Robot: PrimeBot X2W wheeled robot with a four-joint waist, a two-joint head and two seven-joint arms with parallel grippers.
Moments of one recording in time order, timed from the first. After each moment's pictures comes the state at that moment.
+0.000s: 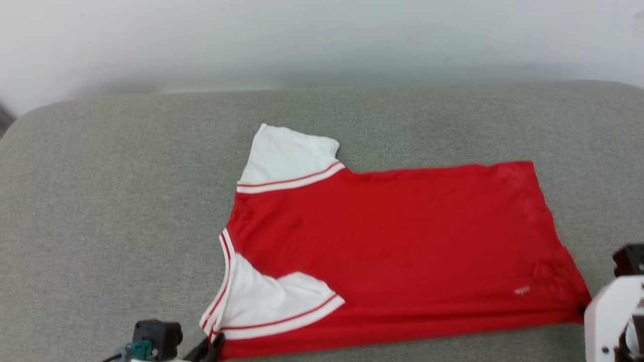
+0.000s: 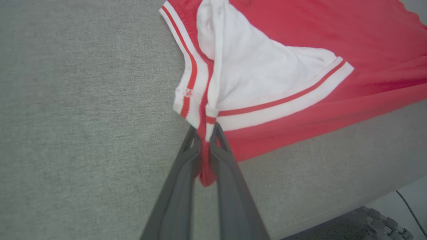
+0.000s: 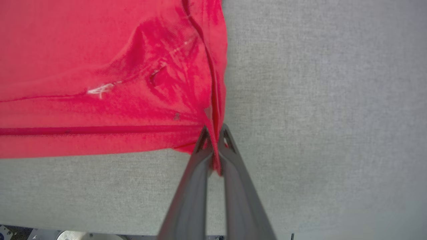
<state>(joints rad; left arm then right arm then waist) 0.10 0.59 -0.49 -0.18 -0.68 0.27 0.19 -0.05 -0.29 -0.13 0.02 0.25 0.13 0.87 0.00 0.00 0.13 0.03</state>
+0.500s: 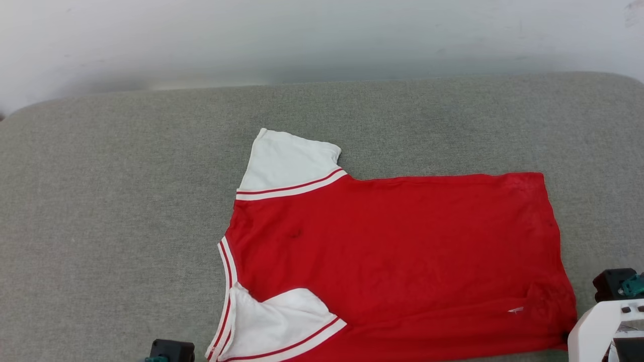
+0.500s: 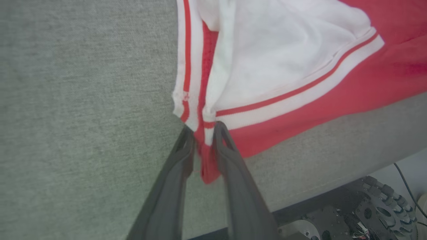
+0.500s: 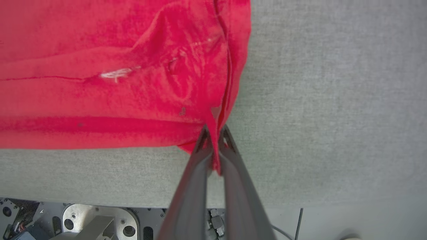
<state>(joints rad) 0.13 0.55 -0.55 -0.07 -0.71 0.24 0.20 0.07 -0.28 -0.10 -0.02 0.26 0.13 0.89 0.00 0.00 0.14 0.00</state>
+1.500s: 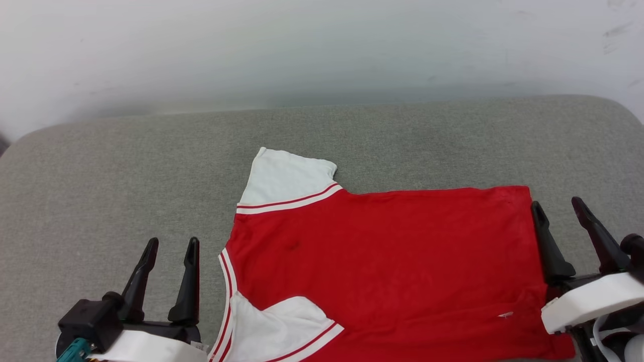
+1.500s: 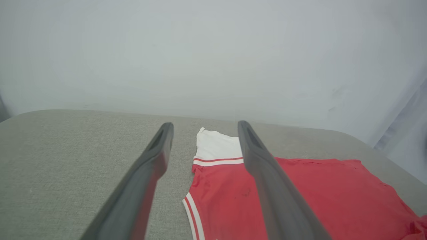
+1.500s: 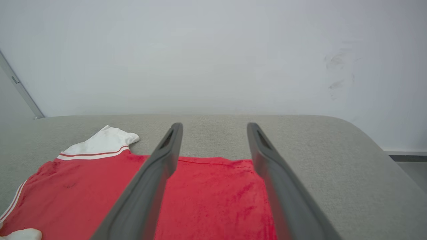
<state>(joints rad) 0.08 0.34 -0.22 -0.13 -0.54 0.07 -0.26 -0.03 -0.21 -0.02 -0.09 0.29 0.13 0.06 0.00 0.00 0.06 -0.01</state>
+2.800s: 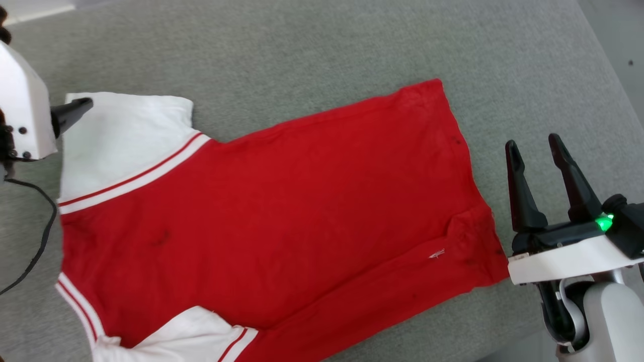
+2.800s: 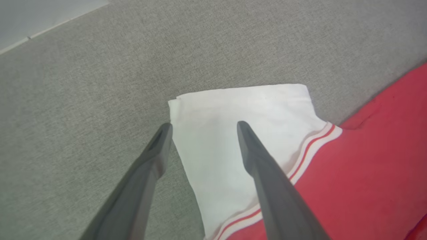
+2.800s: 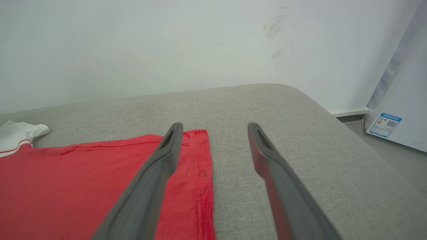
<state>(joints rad) -0.85 0.78 -0.35 0.24 -0.88 -0.07 0.90 -0.22 -0.14 0.07 0.01 0.28 0.13 -0.20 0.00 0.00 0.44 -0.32</state>
